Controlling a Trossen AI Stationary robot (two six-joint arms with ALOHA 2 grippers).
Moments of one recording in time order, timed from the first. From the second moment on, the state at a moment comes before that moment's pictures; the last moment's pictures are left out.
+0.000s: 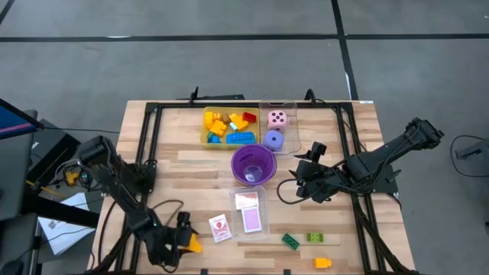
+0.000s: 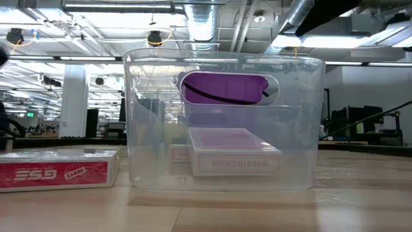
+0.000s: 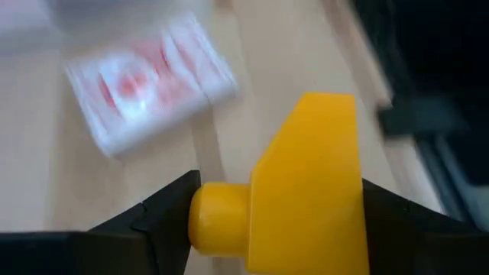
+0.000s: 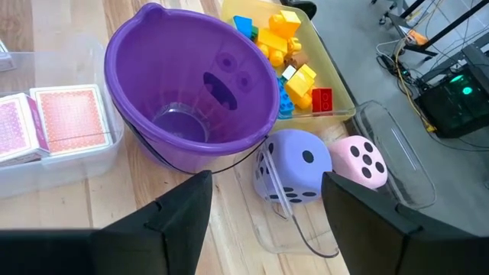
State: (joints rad) left arm -1.00 1.59 0.72 -0.11 -0.52 -0.67; right arm 0.48 1.24 1.06 -0.87 0.84 0.41
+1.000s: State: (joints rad) left arm -0.56 1.00 0.68 -0.20 -1.13 0.23; right arm 0.48 1.24 1.06 -0.89 0.84 0.41
